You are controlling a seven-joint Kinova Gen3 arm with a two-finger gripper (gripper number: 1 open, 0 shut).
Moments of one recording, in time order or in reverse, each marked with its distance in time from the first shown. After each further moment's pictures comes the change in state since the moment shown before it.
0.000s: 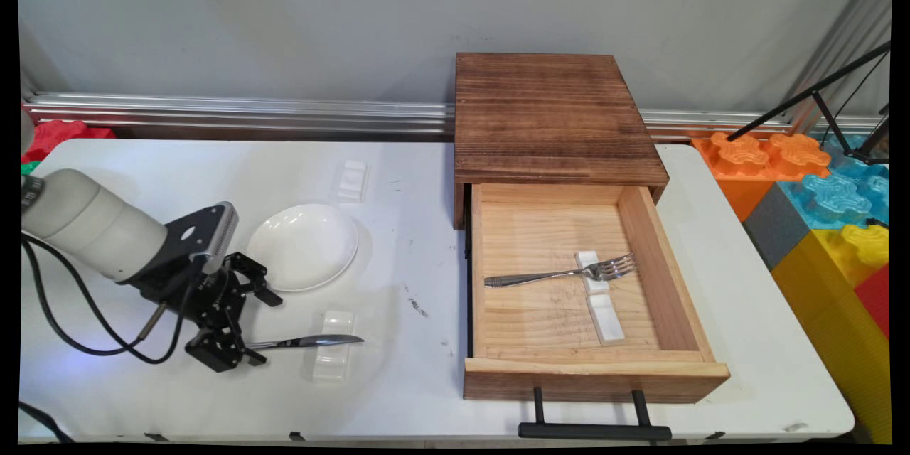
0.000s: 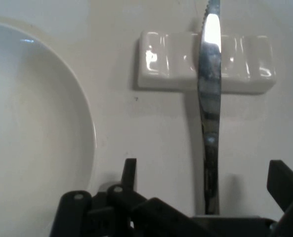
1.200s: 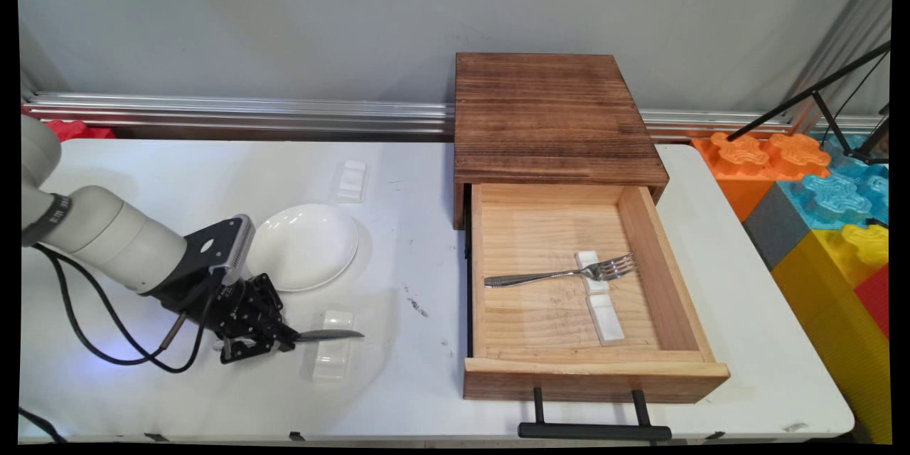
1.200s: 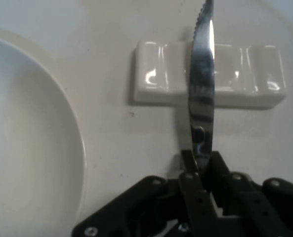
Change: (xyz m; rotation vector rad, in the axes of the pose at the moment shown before) arm 0.001 0.001 0.024 -0.005 0.018 0.004
